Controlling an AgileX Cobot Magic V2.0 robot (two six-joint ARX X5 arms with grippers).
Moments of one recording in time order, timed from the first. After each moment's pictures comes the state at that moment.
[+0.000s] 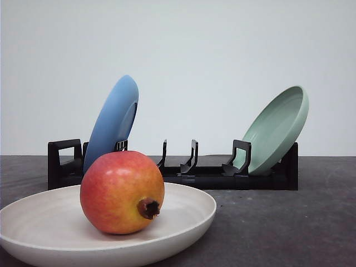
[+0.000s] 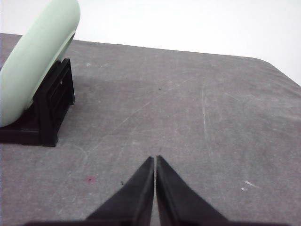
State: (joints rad) left_arx -0.05 0.00 0.02 -0.19 -0.01 0.00; right_arx 0.02 0.00 0.02 -0.16 0.06 -0.04
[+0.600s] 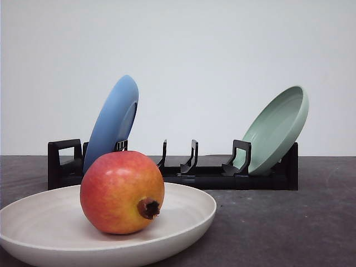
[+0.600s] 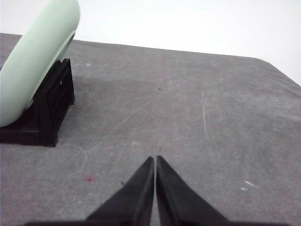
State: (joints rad) left_arx -0.05 0.00 0.02 -0.19 -0.01 0.00; right_arx 0.02 0.00 0.02 -0.16 0.06 -0.04
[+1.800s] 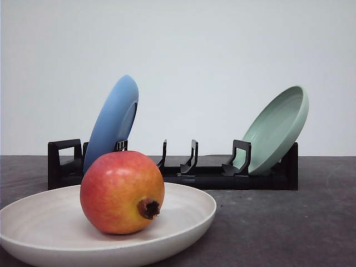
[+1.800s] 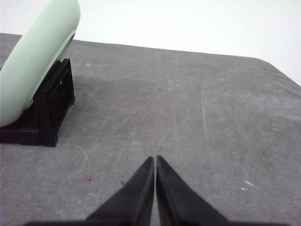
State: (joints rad) left_arx -0.05 0.00 0.02 -0.19 -0.01 0.00; right_arx 0.02 0.00 0.02 -0.16 0.06 -0.04
